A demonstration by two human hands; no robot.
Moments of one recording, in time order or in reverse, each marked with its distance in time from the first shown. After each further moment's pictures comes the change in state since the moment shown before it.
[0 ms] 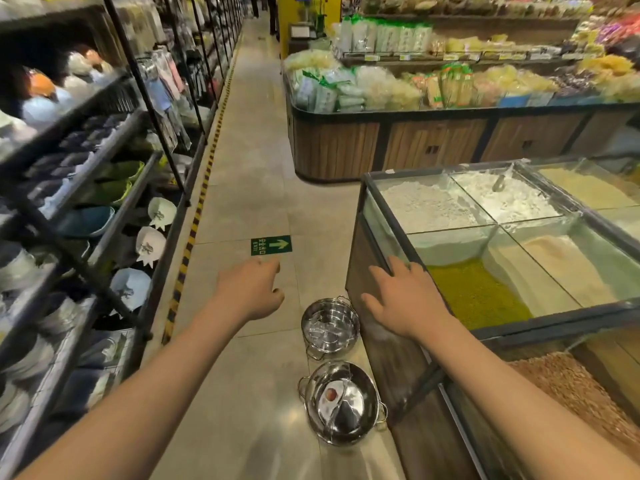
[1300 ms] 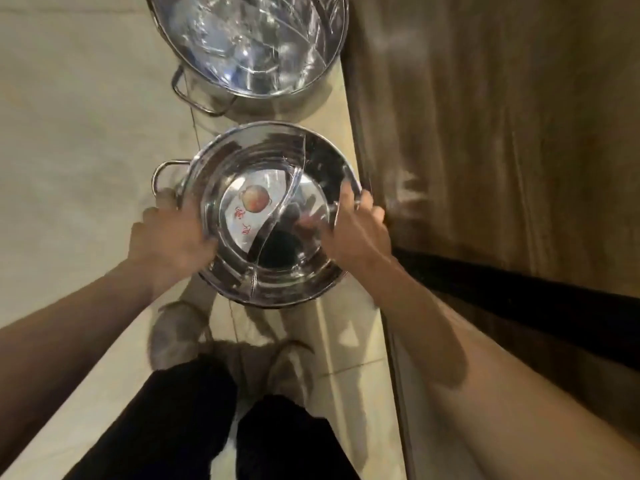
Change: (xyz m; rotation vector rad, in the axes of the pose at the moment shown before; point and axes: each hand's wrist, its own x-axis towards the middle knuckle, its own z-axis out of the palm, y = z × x) left_hand 0.185 0.006 0.866 -0.183 -0.539 -0.221; right_hand 0.136 0.055 0.872 0.278 -0.498 0.360
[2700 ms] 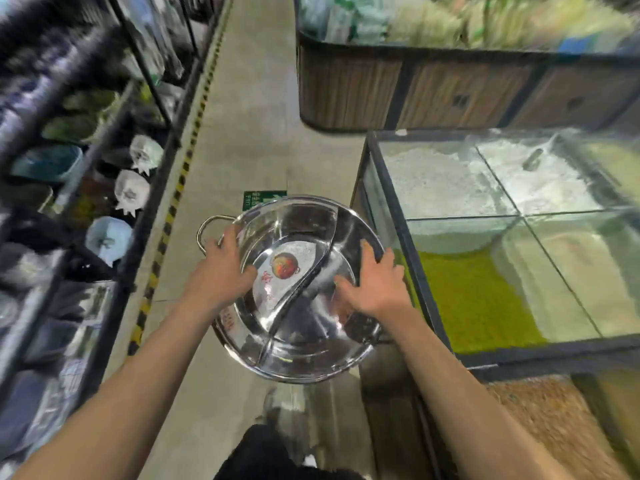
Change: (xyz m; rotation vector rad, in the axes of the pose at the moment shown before) left_hand -0.485 0.078 -0.630 -0.304 0.527 0.025; right_hand -0.394 -0.127 -0.647 0.085 0.310 -0.279
